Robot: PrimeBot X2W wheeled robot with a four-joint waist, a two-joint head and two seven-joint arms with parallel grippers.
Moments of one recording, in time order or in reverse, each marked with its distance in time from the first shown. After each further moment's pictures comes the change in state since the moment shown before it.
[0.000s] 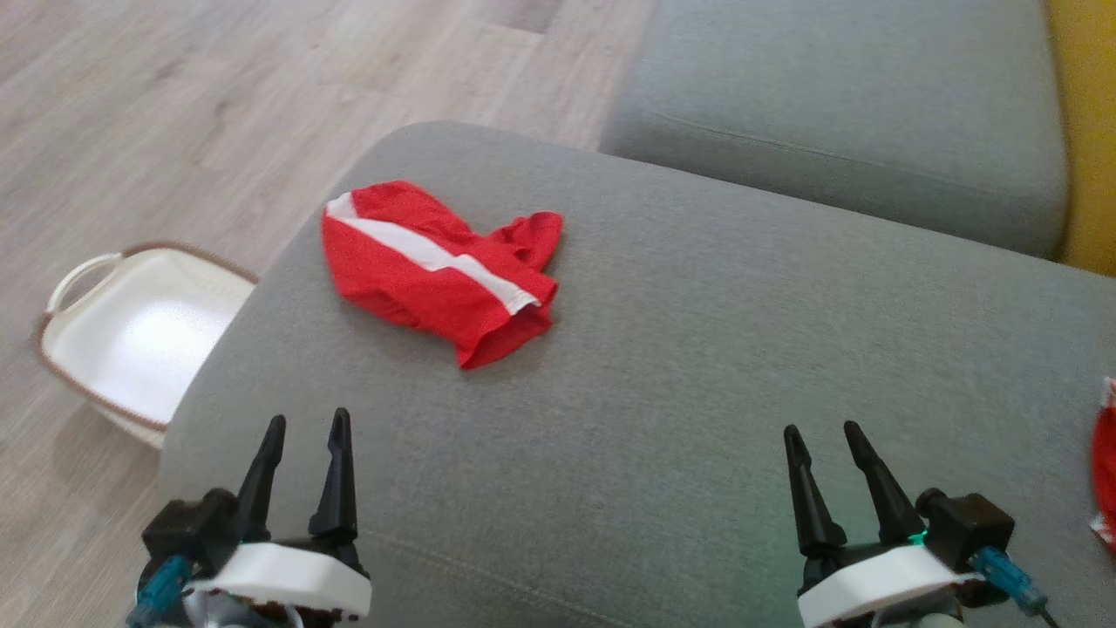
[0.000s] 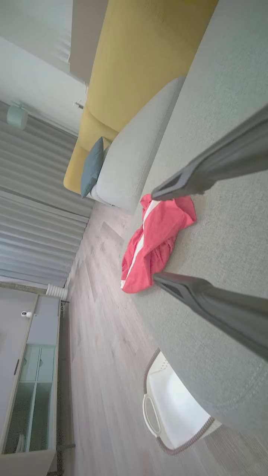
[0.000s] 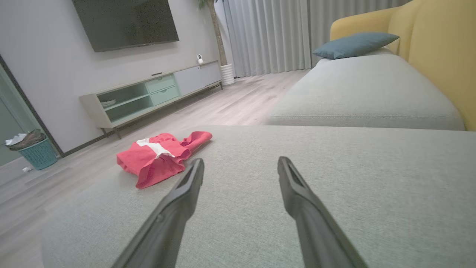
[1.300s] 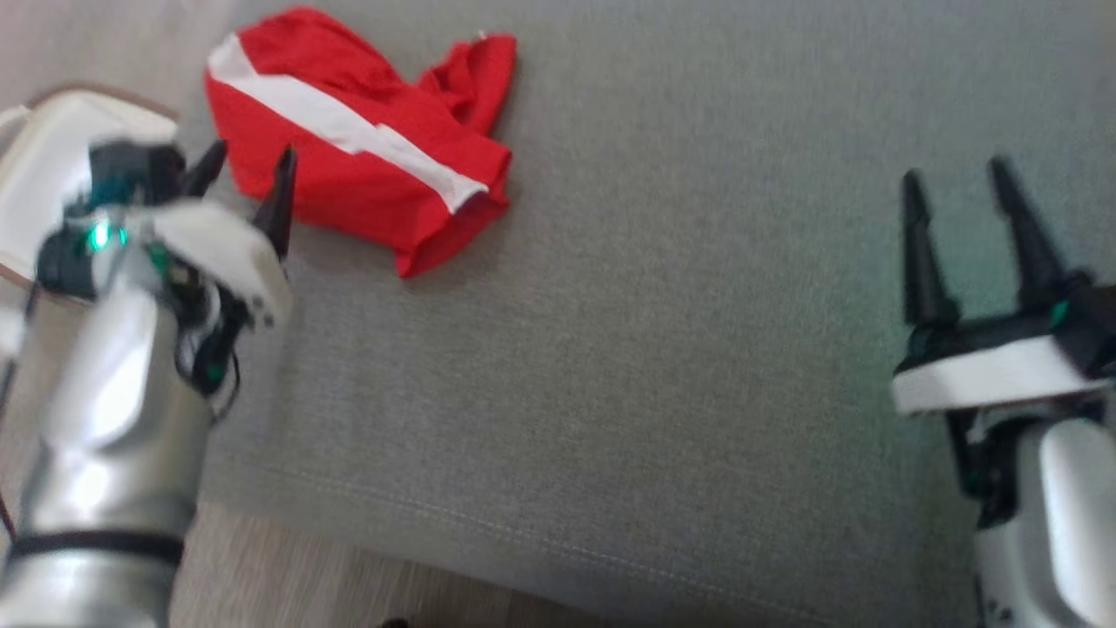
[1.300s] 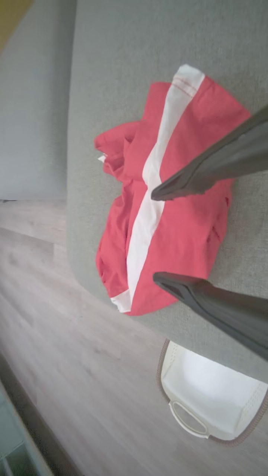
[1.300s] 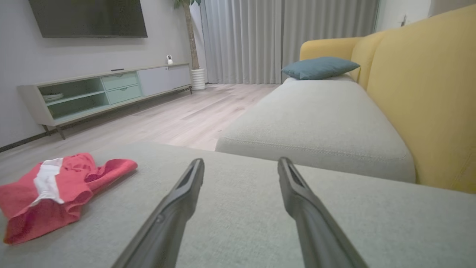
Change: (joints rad) left arm -0.735 0.176 -0.103 0.509 0.012 -0.076 0.244; right arm -0.261 -0.027 -0.182 -0.317 -0.229 0.000 0.181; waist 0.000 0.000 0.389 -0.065
